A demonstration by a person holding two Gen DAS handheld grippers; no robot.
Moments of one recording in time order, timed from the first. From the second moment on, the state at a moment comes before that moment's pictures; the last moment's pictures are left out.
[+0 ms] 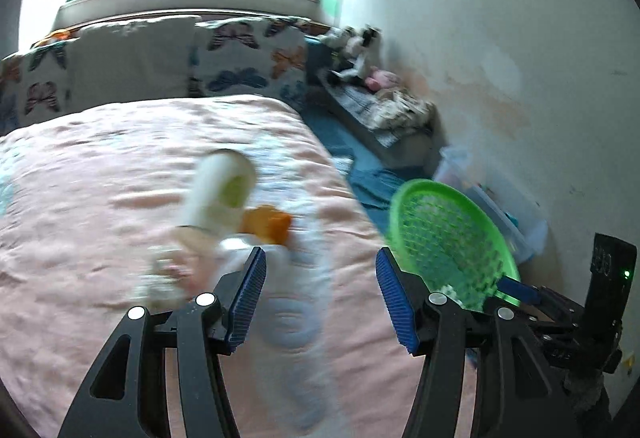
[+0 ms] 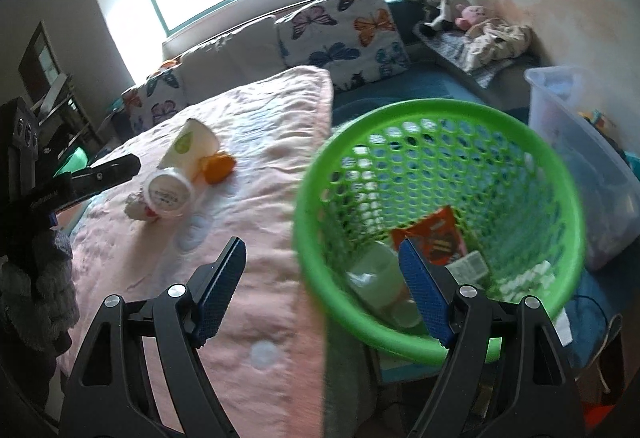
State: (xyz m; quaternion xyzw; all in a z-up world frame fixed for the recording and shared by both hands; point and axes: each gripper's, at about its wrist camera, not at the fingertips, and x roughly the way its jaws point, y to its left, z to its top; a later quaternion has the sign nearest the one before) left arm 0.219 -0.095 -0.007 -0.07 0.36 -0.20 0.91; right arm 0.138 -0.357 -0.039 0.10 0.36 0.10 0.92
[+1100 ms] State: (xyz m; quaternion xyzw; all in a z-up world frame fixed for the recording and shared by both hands) left arm 0.241 0.001 -0.063 -0.15 0.40 -0.15 0.89; right arm 0.180 -0.244 -0.031 0.05 0.38 0.21 0.90
